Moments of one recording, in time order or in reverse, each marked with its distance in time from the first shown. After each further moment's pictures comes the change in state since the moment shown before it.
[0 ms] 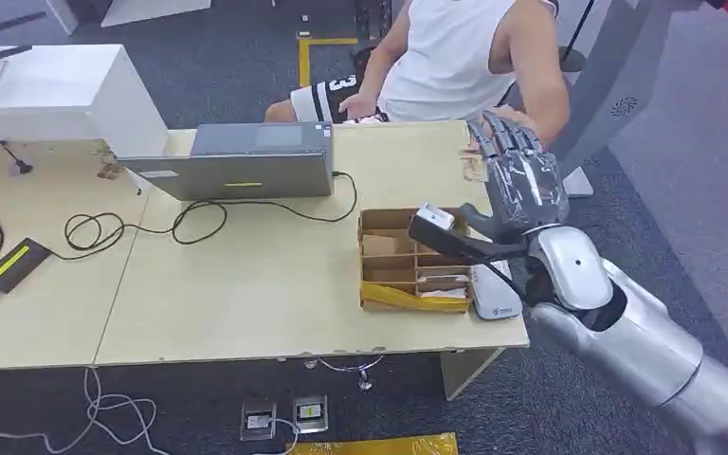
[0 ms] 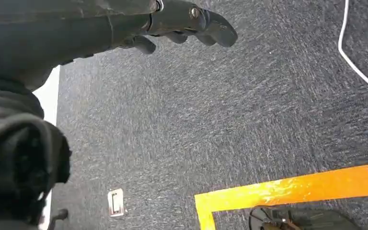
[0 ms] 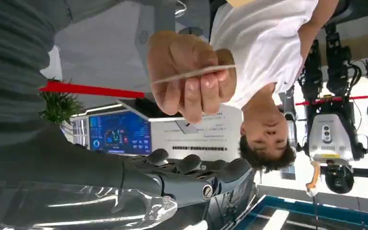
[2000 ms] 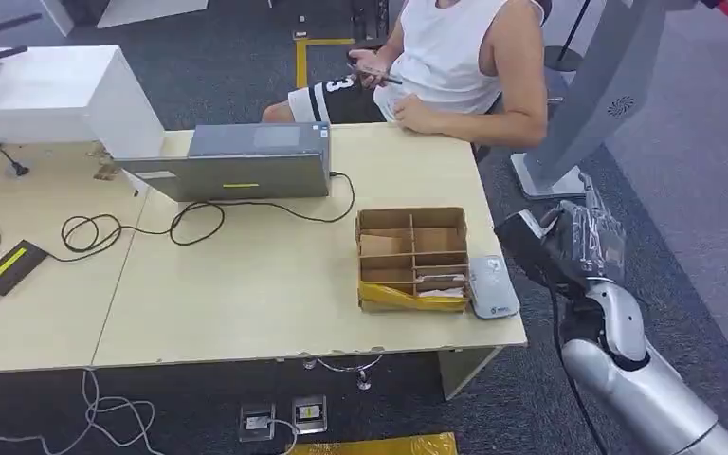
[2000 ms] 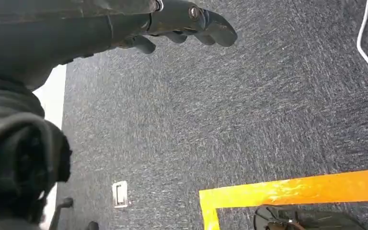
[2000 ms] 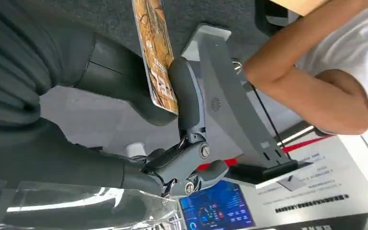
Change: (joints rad) left arm 0.019 0.007 -0.042 -0.006 0.108 0.029 -0.020; right arm 0.342 -0.035 -0.296 0.084 -0.199 -0.327 0.006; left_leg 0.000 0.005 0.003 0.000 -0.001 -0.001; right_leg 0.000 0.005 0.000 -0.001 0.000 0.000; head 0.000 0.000
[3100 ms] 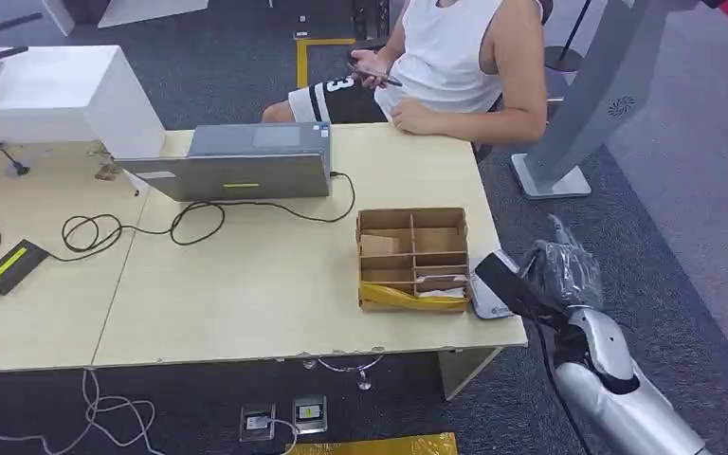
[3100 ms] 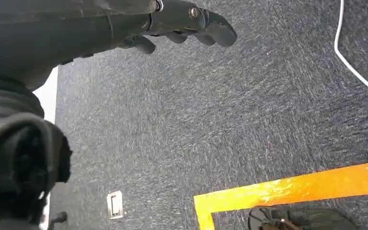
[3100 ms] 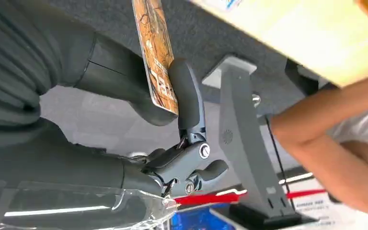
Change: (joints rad) left arm -0.028 0.002 -0.042 0.000 -0.029 -0.020 0.013; right arm 0.097 0.043 -0.033 0.055 0.035 0.154 -0.074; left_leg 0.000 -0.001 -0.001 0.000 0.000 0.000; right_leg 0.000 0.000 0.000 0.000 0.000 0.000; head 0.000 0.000
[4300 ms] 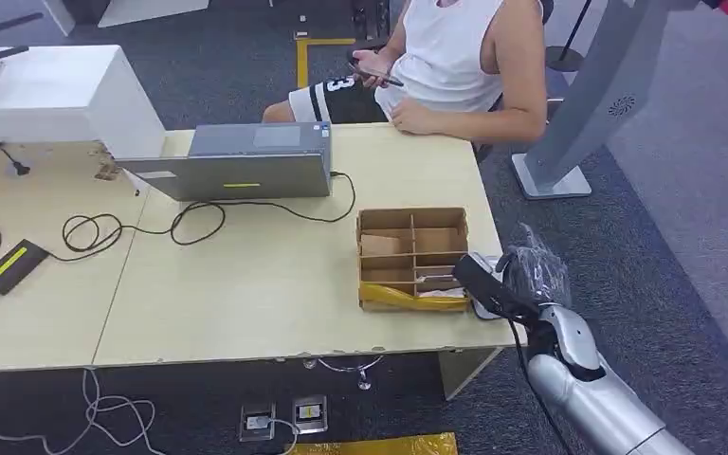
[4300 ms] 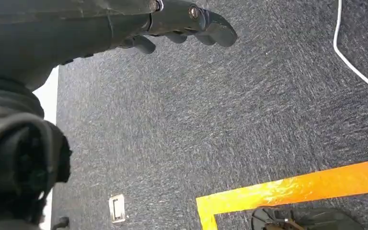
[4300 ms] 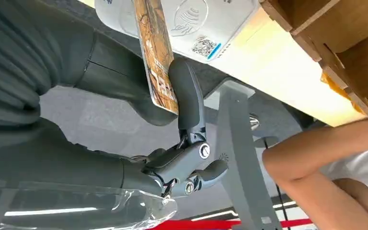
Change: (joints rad) left arm -0.001 0.002 -0.032 -0.002 0.008 -0.001 0.010; right arm -0.072 0.082 0.085 0.172 -0.060 -0.031 -0.034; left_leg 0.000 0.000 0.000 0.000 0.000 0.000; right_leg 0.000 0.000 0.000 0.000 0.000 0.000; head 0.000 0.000
